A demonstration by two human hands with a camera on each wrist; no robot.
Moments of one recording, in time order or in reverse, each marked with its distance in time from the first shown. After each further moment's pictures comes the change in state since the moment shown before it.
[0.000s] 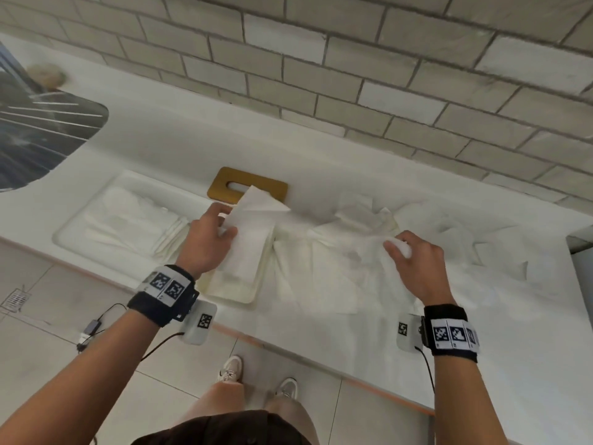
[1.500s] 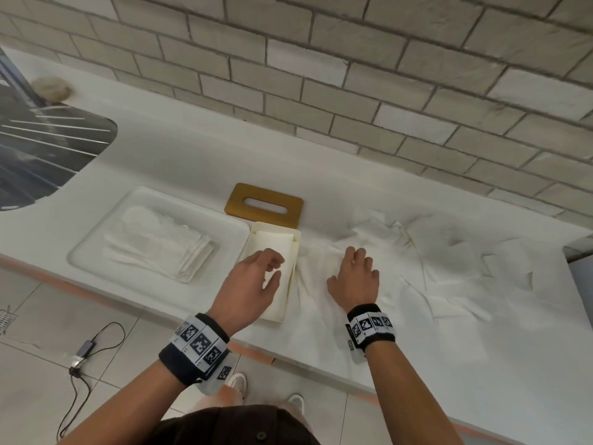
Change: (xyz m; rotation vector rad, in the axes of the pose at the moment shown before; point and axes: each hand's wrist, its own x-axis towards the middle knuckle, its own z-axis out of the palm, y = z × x) left_hand -0.034 -0.034 0.009 0.065 -0.090 0.435; right_hand -0.012 -0.133 0.145 -0.449 -0.221 0.240
